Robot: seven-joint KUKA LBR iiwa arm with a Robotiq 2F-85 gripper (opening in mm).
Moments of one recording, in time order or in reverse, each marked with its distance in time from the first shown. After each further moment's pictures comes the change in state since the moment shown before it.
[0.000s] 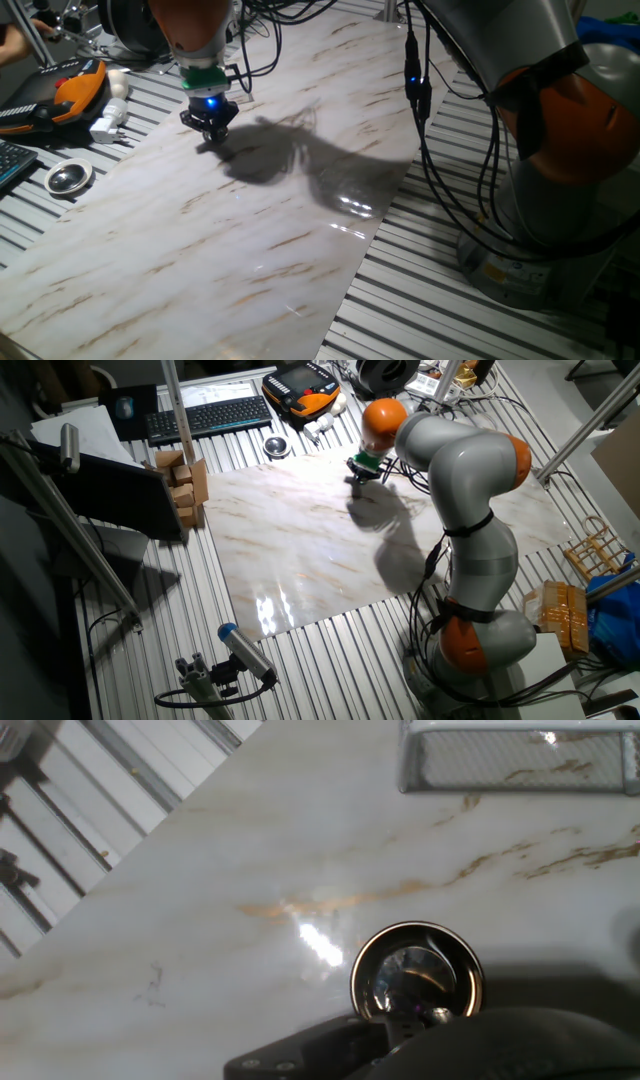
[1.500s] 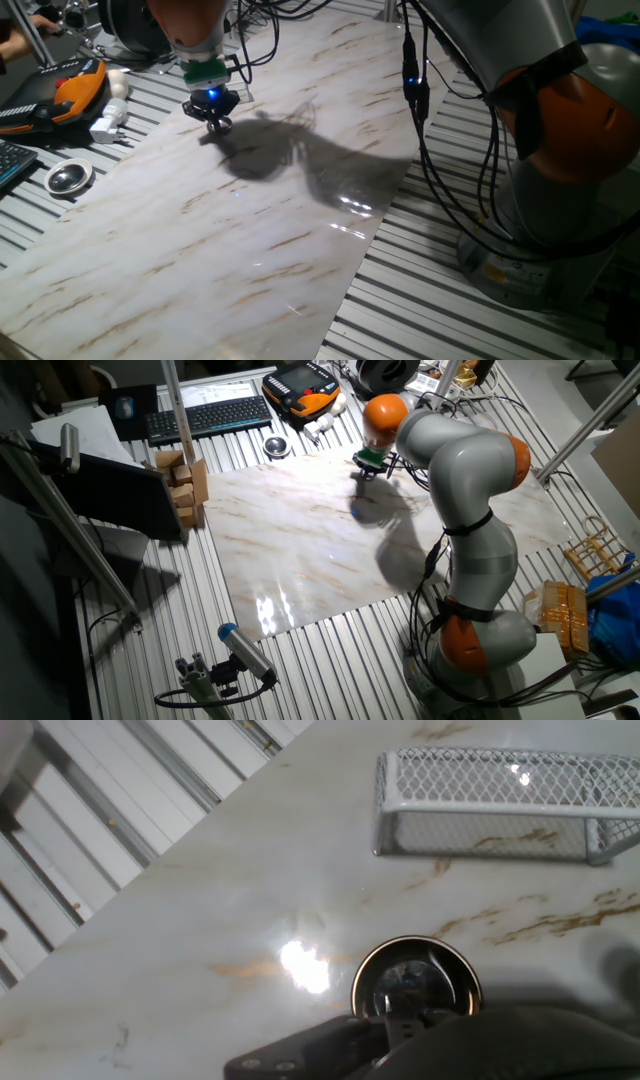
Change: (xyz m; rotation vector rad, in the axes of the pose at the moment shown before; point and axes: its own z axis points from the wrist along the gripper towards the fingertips) arm -0.035 -0.016 0.000 0.042 -0.052 -0.022
